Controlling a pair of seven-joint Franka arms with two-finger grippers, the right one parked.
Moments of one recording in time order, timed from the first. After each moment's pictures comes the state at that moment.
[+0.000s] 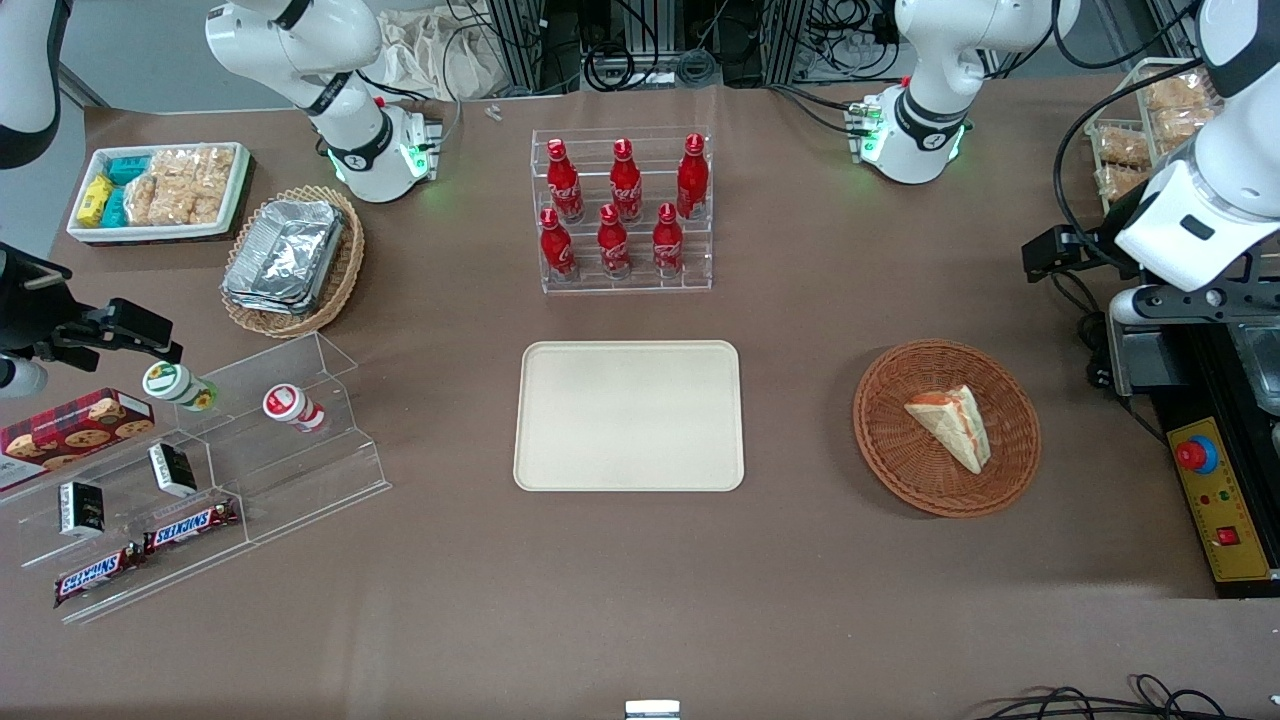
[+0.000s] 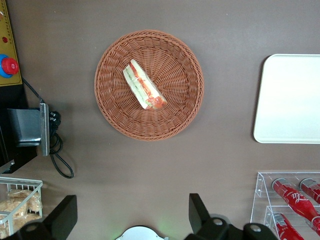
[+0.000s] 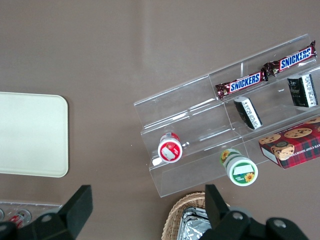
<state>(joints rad) -0.18 0.03 0.05 -1.54 0.00 1.47 -0.13</state>
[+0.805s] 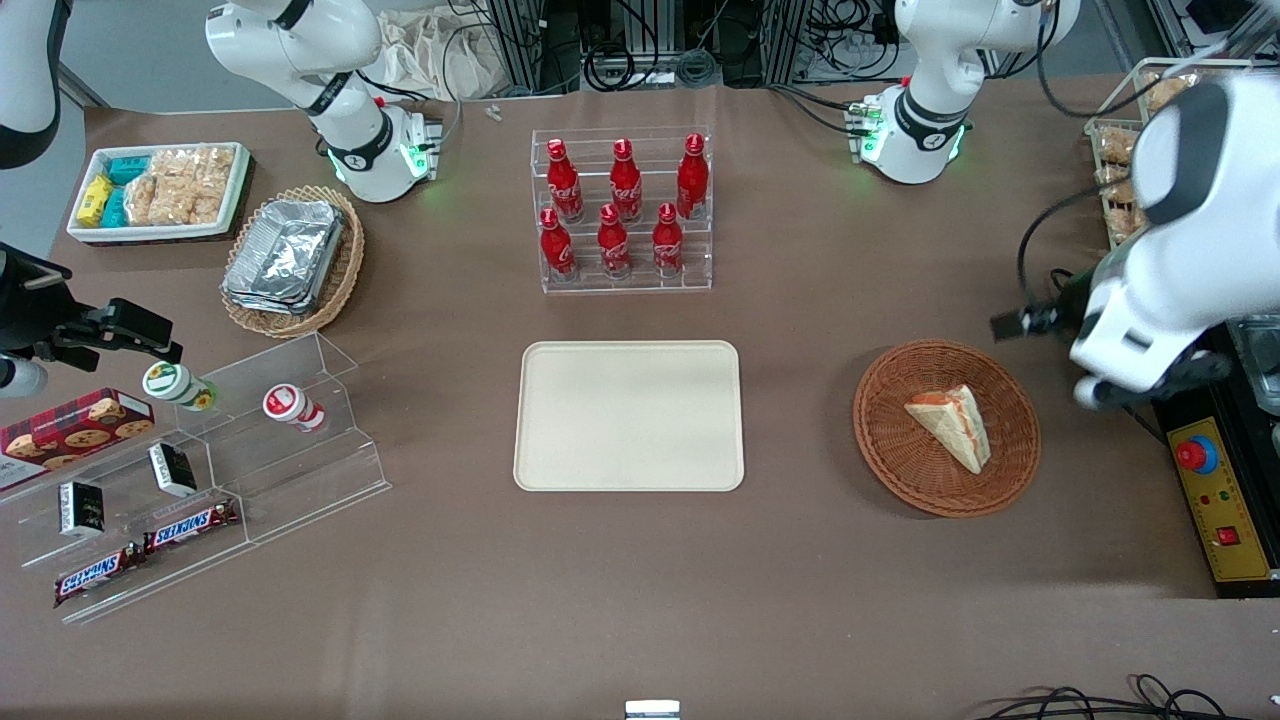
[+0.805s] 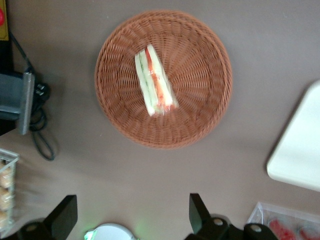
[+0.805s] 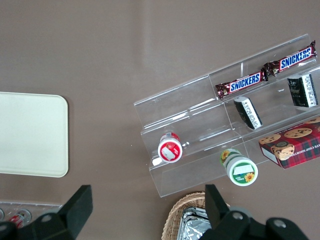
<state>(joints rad) -0.18 0.21 0.06 -1.63 0.00 1.62 -0.40</state>
